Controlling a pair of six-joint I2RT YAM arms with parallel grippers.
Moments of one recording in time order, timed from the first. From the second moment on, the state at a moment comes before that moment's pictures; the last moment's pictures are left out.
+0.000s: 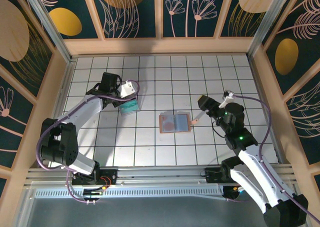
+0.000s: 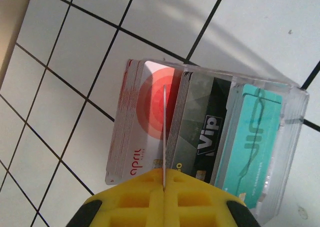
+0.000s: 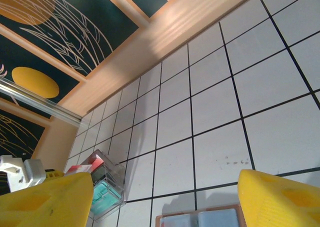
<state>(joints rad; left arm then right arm) -0.28 1.54 1.03 -0.39 0.04 0.83 0.36 0.66 0.49 -0.09 -0.04 0.76</state>
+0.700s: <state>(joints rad) -0.27 1.64 1.12 -0.43 0.03 0.86 0.36 0.66 0.49 -0.09 -0.04 0.76</state>
